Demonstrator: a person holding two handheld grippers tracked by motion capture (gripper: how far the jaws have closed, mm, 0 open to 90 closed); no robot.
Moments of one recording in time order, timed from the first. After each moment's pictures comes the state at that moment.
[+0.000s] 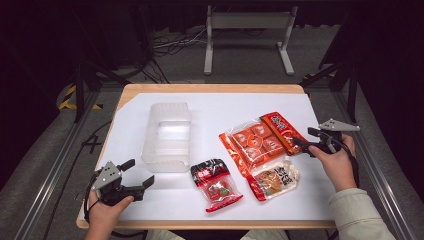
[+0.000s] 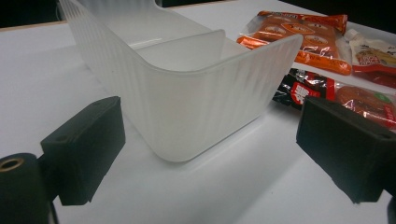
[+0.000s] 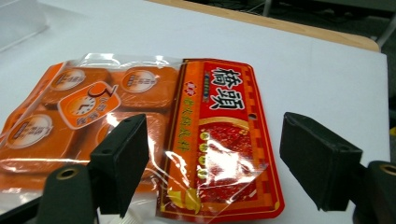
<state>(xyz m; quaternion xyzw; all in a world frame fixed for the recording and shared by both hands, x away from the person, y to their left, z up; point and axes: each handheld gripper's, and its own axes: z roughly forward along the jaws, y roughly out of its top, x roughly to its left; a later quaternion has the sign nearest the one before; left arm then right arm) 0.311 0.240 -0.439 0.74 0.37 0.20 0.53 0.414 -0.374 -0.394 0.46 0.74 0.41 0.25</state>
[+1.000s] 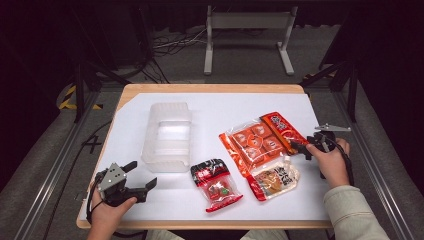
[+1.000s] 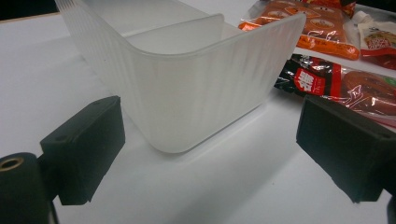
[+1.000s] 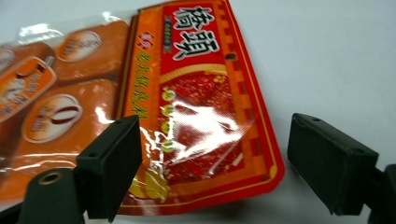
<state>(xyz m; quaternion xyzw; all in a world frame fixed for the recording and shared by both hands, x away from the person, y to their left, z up) 0.311 0.233 -0.444 0.75 0.36 0.20 0.51 0.435 -0.386 -0.439 0.55 0.72 0.38 0.19</state>
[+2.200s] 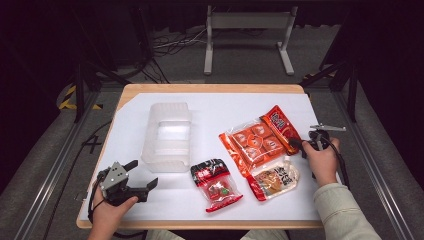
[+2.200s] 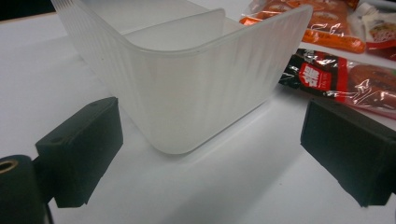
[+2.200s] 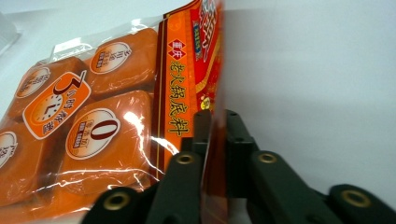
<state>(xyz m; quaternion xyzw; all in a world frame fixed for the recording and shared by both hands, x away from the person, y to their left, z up) 0.317 0.231 -0.446 0.76 0.35 0.21 0.50 0.438 -0.368 -0.439 0.57 0.70 0.41 0.14</state>
